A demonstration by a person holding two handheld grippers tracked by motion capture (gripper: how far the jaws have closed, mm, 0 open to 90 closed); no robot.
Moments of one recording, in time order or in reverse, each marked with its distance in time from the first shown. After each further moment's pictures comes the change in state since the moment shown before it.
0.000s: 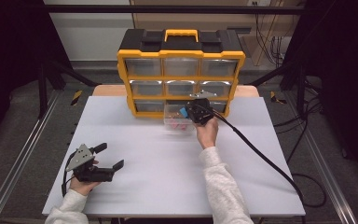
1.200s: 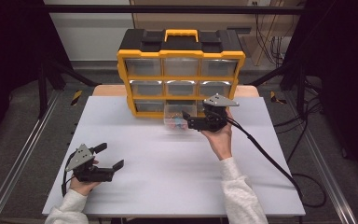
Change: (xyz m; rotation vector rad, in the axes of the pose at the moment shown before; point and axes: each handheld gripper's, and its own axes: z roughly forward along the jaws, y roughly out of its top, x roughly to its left) left arm 0.000 0.000 0.000 -0.002 -0.002 -0.001; right arm -0.002 -0.005 -0.072 -0.216 0.134 -0.024
